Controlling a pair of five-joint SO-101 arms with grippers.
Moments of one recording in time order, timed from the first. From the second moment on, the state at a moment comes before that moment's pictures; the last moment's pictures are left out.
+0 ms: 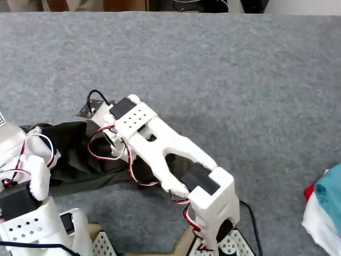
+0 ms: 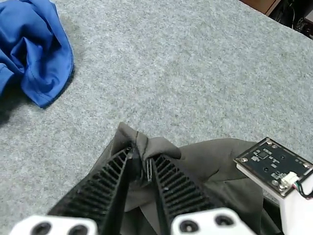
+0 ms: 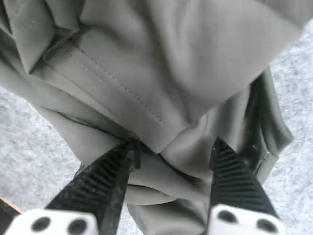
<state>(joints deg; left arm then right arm) -25.8 -69.4 45.0 70.4 3.0 -47.5 22.4 -3.4 84.7 7.0</state>
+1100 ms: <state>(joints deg) -25.8 -69.4 45.0 70.4 3.0 -46.9 26.5 -3.4 82.7 7.4</state>
